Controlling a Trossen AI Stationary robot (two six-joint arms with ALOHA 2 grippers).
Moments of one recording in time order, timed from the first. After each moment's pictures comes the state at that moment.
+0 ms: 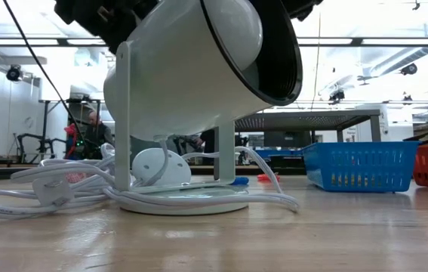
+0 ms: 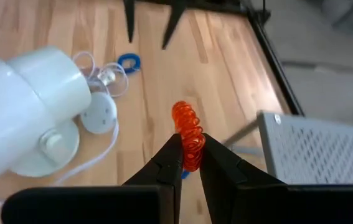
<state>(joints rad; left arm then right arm) 0.07 1.26 0.86 -0.32 0.20 0.16 0.22 1.37 1.22 -0.57 0.42 0.08</state>
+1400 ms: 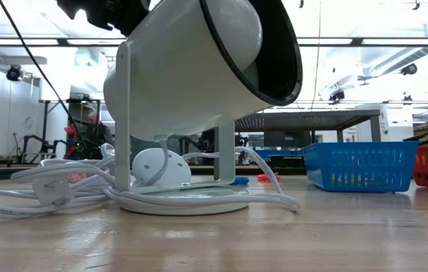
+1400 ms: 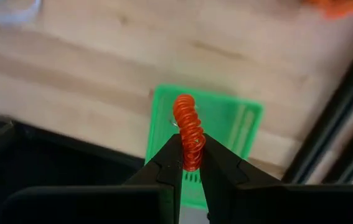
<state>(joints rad) 0.07 1.23 0.87 -0.13 0.20 0.46 0.83 1.57 1.45 -1.33 0.02 2.16</state>
